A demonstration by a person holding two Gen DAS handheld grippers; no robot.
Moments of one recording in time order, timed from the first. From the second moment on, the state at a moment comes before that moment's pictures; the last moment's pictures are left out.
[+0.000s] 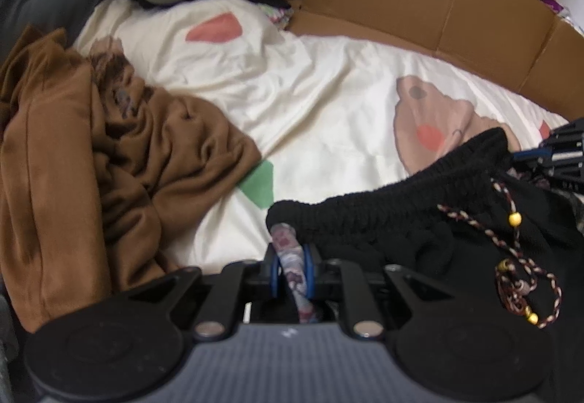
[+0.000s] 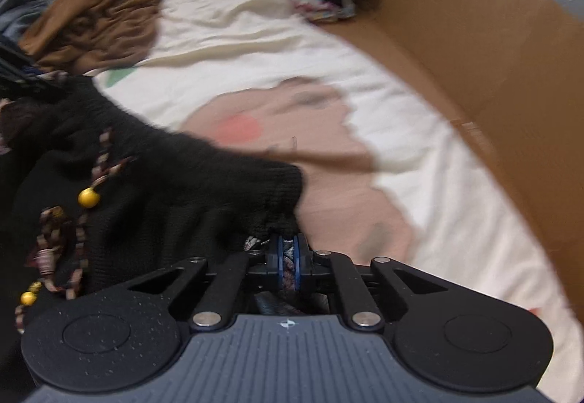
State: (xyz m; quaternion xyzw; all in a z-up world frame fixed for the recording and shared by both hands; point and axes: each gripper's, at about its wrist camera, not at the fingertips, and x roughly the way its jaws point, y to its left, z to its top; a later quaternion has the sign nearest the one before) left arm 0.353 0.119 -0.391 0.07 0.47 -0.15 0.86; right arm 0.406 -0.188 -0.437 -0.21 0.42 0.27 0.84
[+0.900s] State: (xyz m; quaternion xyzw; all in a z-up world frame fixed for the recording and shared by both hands) left arm 0.386 0.120 -0.418 0.08 0.46 -0.18 0.87; right arm 0.452 -0.227 -0.423 -0.13 0.43 0.23 0.86
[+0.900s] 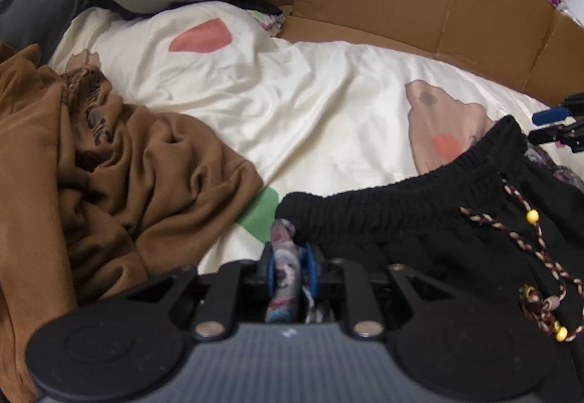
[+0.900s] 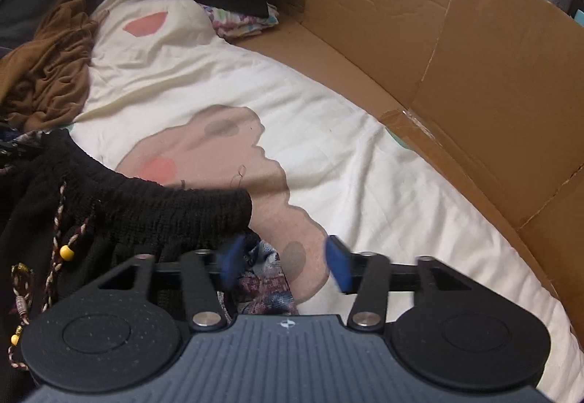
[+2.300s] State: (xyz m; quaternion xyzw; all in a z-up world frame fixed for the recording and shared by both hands) left arm 0.380 0.044 -0.375 0.28 0.30 -0.21 0.88; right arm 0.428 -0.225 -0.390 -0.25 0.36 0.19 0.88
